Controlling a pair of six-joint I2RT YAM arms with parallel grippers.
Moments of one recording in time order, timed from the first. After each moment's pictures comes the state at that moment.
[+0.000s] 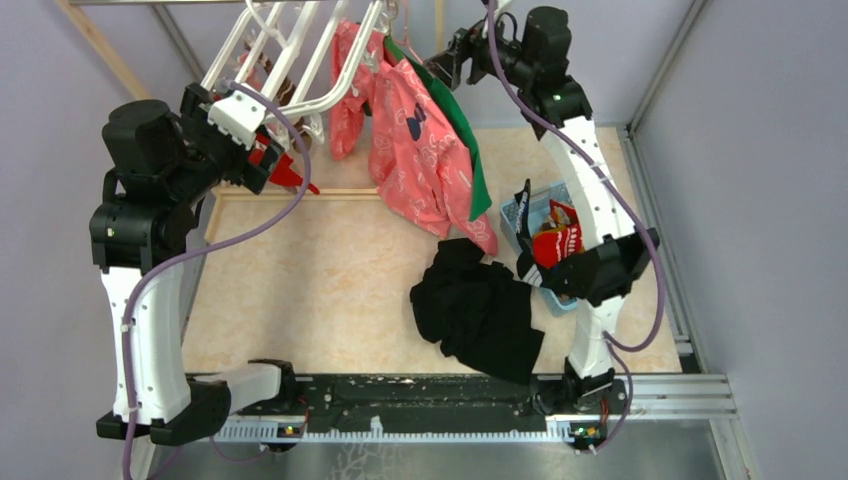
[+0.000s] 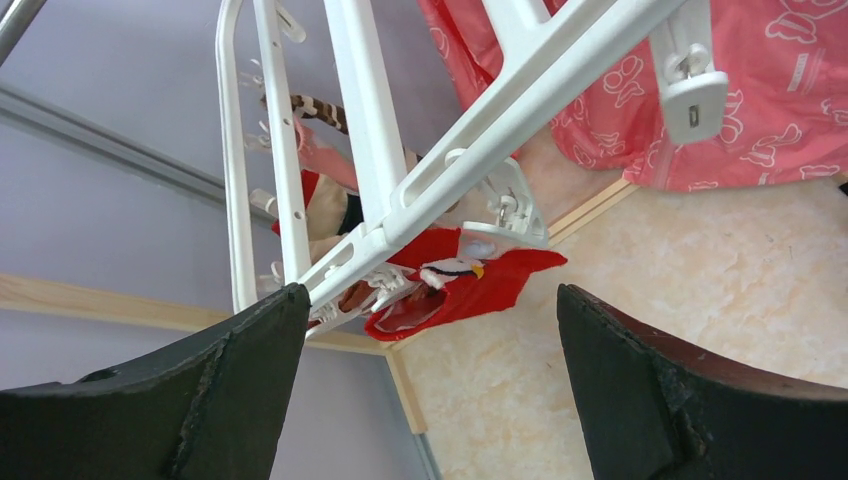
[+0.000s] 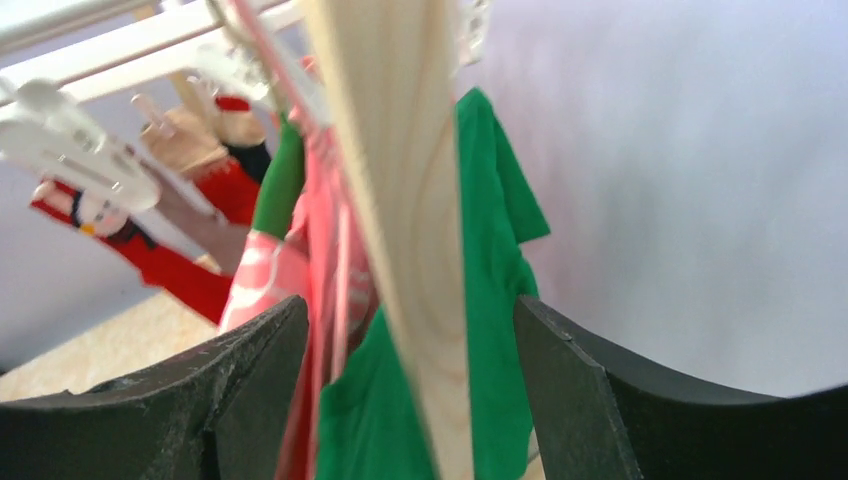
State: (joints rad) left arm -0.12 1.19 1.91 -0.96 0.16 0.61; right arm 0.34 1.89 2.21 -0.28 -0.60 0.08
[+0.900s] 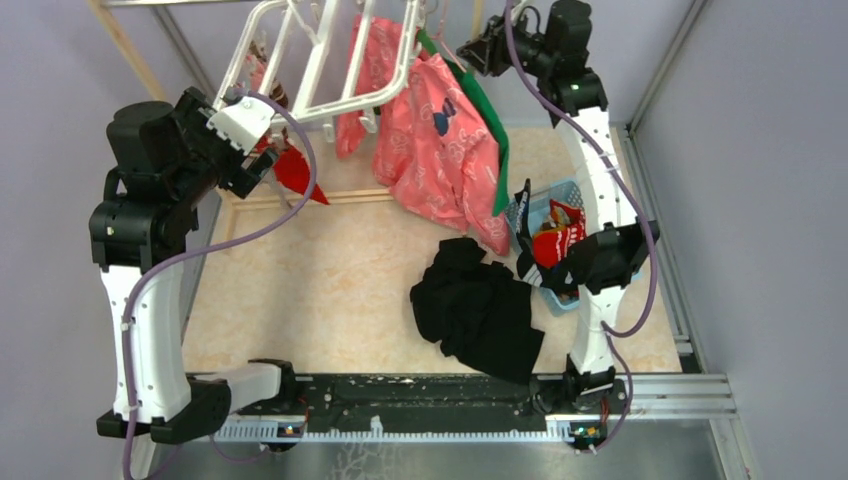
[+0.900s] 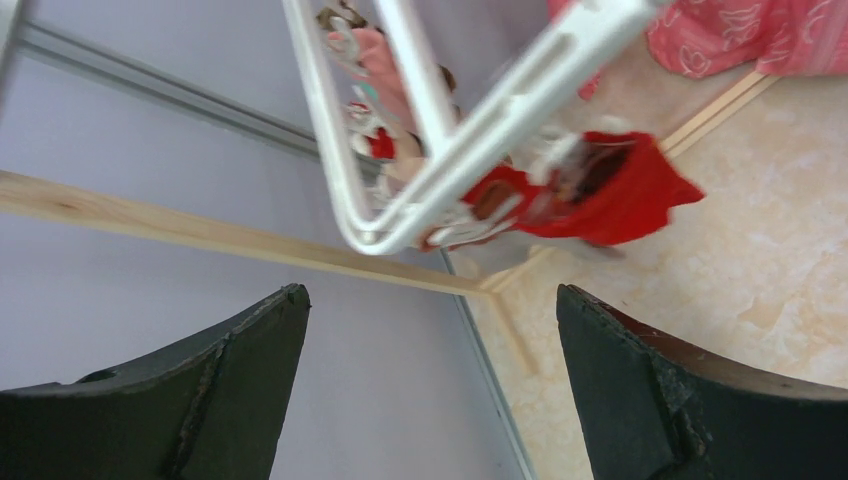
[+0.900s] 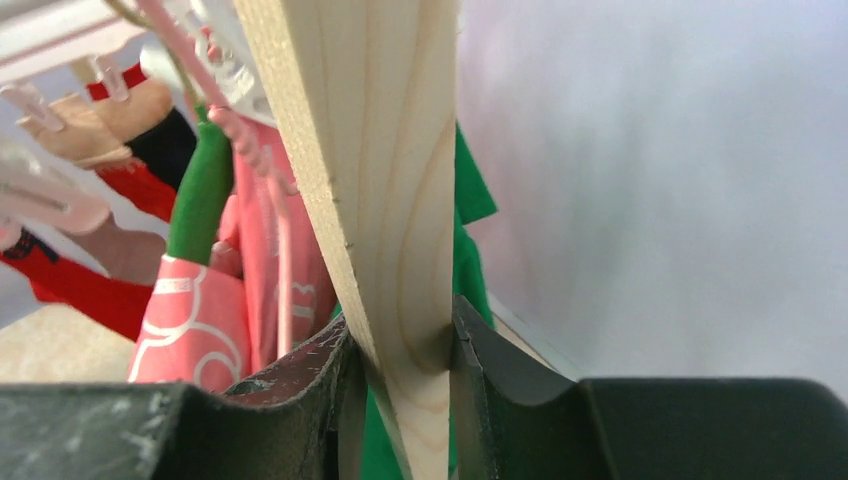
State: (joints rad) left arm -0.12 1.19 1.90 -1.02 0.00 0.74; right arm 0.26 2.03 2.40 -0.35 -0.64 0.04
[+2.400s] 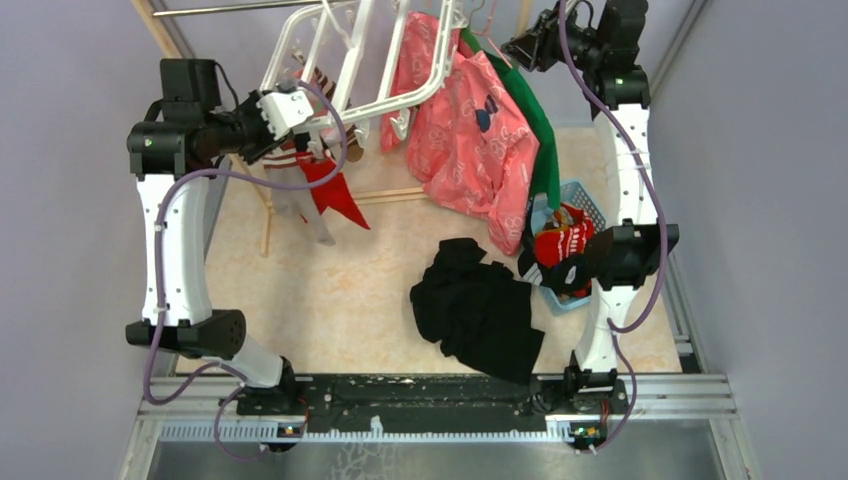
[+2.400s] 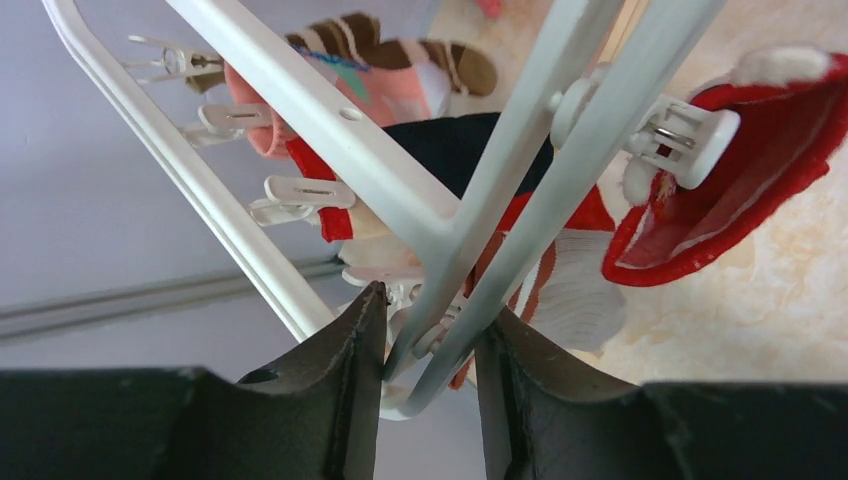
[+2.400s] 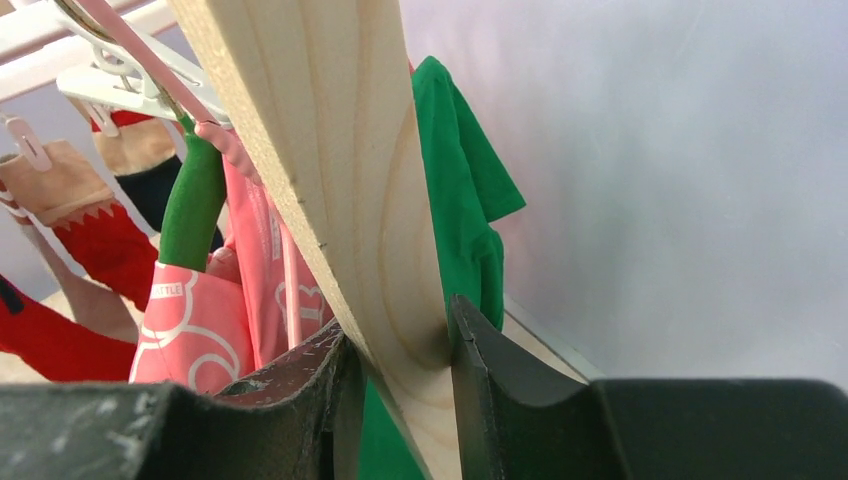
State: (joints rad) left arm -0.07 1.56 2.18 -1.24 0.35 1.05; right arm 0.04 2.03 2.41 -0.39 -0.83 0.08
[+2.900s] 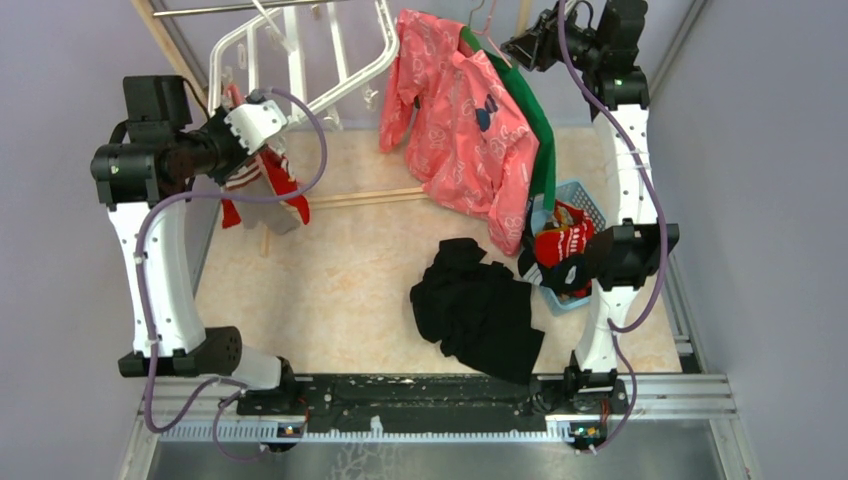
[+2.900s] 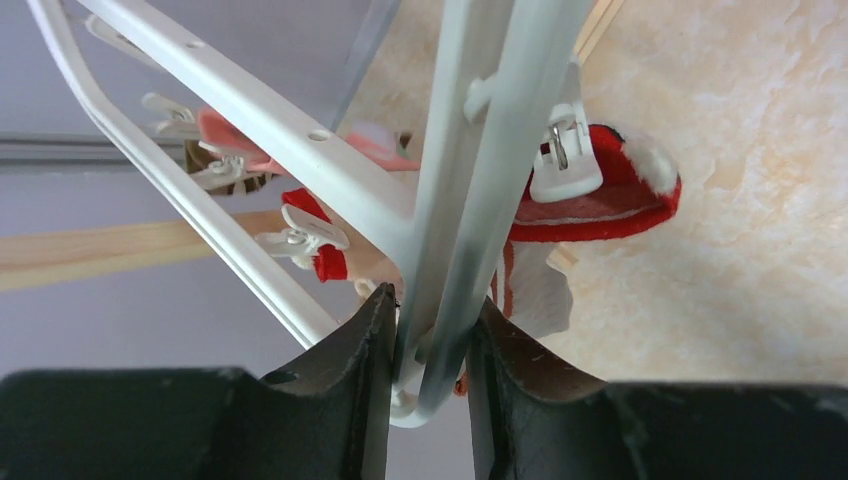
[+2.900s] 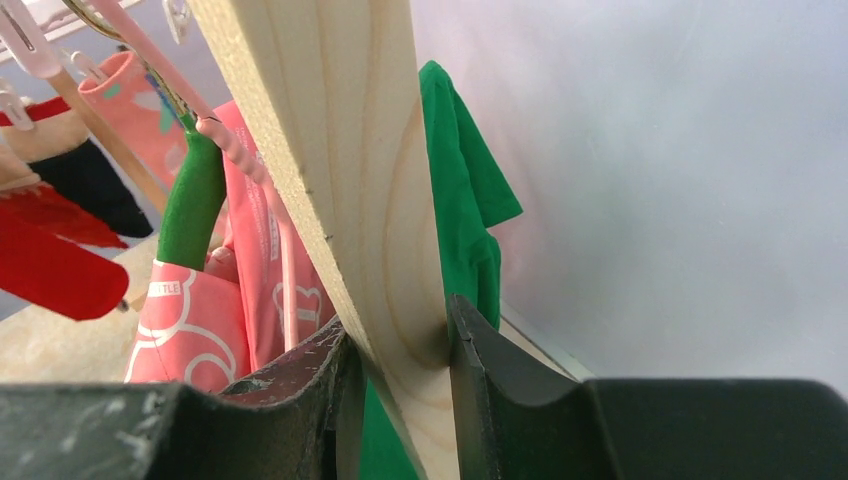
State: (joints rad) left arm 0.03 1.47 2.18 -1.37 0.24 1.04; right arm 0.04 2.03 2.40 -0.36 -0.83 0.08
